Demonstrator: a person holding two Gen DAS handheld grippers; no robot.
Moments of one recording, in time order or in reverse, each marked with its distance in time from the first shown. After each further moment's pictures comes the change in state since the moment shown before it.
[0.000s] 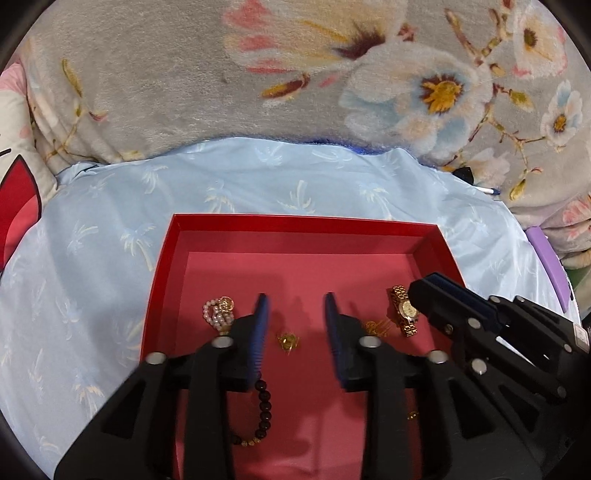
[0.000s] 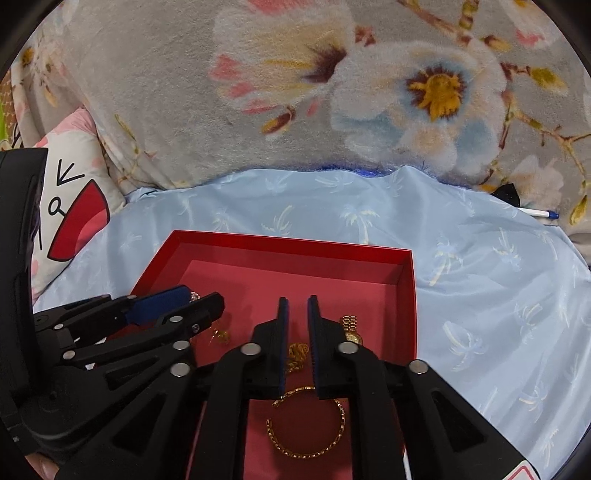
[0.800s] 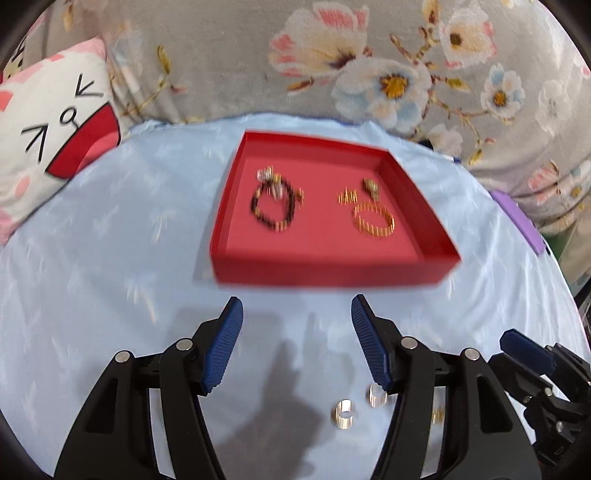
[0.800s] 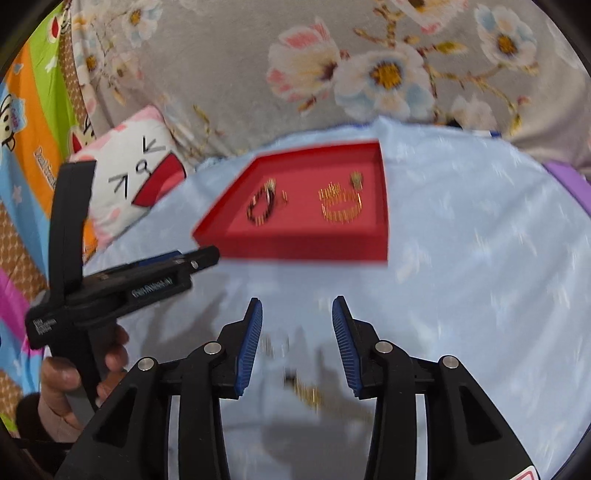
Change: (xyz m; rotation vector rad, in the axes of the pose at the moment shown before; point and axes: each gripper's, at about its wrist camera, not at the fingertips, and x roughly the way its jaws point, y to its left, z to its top) left arm -0.140 0.012 -0.176 -0.017 -0.059 -0.002; right arm -0.186 0.021 -0.202 0.089 -0.009 0.102
